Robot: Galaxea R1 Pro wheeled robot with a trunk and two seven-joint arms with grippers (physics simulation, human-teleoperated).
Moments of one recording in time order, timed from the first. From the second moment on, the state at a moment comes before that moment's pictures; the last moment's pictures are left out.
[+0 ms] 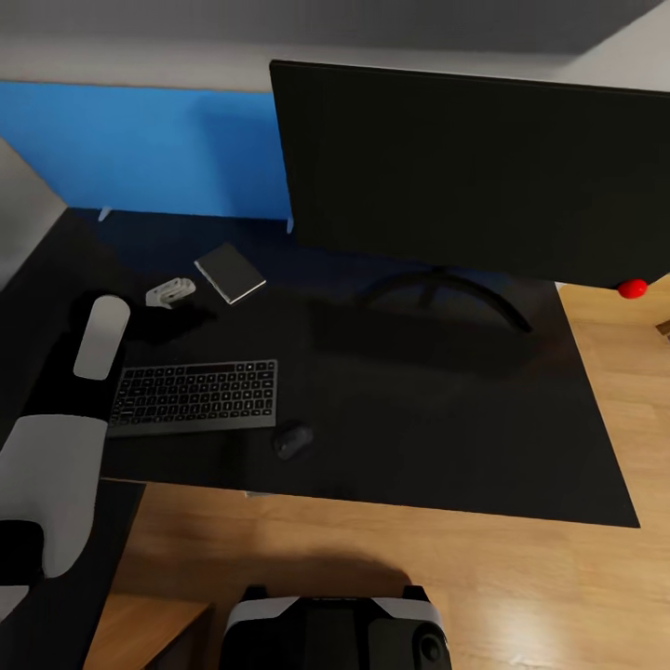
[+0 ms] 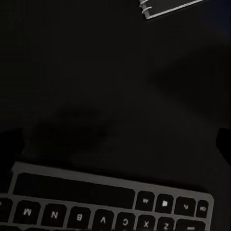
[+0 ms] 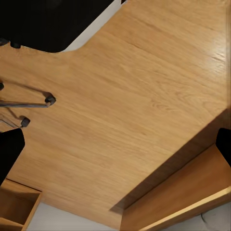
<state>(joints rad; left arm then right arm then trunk) -1.15 0.21 -0.01 -1.15 0.86 1.04 0.46 0.29 -0.26 0.40 -0.49 -0.14 -0.25 0.08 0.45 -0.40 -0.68</state>
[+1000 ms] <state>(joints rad) -1.14 0.27 -0.01 -1.14 0.84 1.04 0.47 0.29 -0.26 0.40 -0.49 -0.14 -0.25 0.08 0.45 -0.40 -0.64</state>
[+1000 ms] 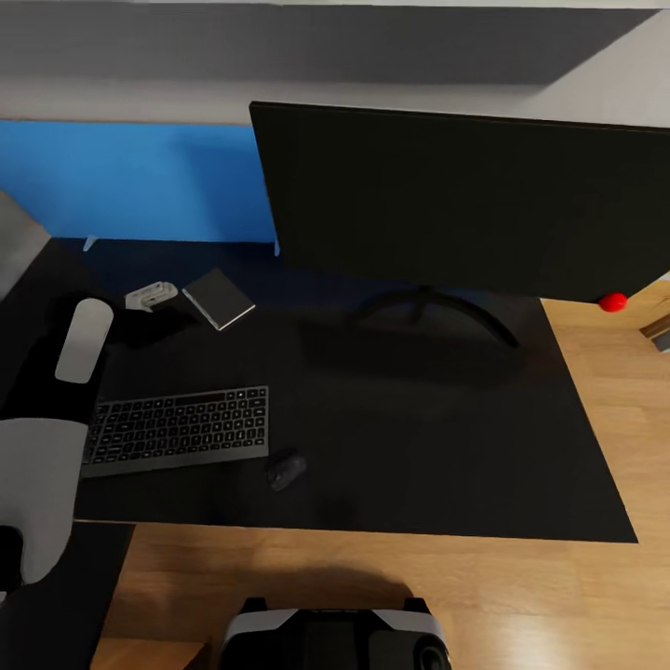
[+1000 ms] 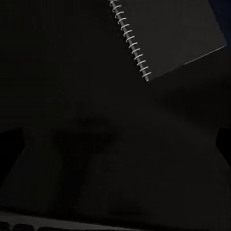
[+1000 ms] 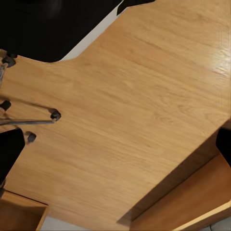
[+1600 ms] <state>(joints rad) -1.06 0.36 -0.01 -0.95 0.74 0.81 0.43 0.29 -0.26 0.40 -0.49 -0.14 -0.25 0.08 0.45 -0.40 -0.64</state>
